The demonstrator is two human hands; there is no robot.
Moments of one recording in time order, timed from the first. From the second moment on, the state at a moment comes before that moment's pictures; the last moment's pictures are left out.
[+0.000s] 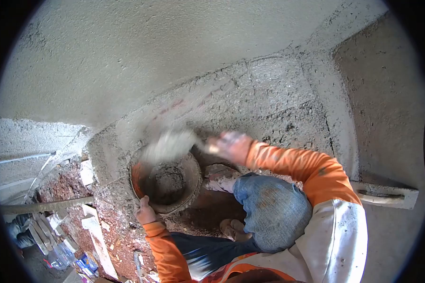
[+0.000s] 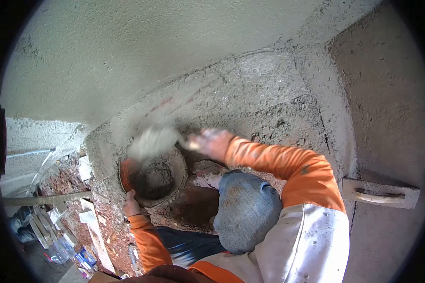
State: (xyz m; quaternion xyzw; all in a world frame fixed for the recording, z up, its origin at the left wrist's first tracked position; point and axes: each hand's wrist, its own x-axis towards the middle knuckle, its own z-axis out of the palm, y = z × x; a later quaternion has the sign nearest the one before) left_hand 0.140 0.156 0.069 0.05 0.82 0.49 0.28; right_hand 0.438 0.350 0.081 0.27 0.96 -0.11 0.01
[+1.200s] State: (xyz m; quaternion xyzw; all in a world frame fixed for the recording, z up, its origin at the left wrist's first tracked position) left_hand 0.168 0.220 0.066 0.17 0.88 0.39 0.23; right_hand 0.565 0.386 0.058 0.82 0.24 -0.46 -0.24
